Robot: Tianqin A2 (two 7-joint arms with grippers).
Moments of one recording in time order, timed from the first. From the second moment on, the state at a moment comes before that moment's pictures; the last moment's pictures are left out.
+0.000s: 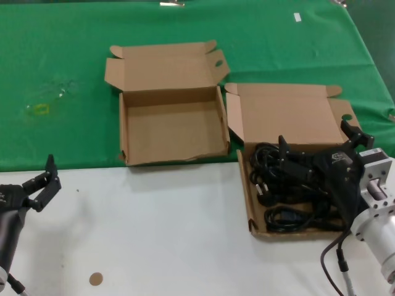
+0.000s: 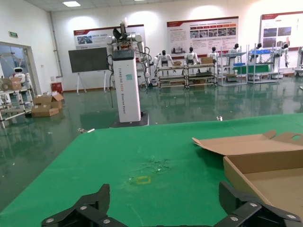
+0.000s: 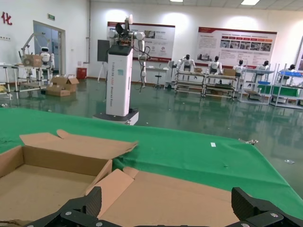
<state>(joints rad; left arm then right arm) 0.00 -0.30 1.60 -1.60 -1.80 0.00 0.00 0.01 0.31 -1.60 1.60 1.78 -0.02 0.01</state>
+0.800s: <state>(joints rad) 0.00 -0.30 1.60 -1.60 -1.80 0.00 0.00 0.01 0.59 -1.67 1.60 1.82 -0.14 0.07</state>
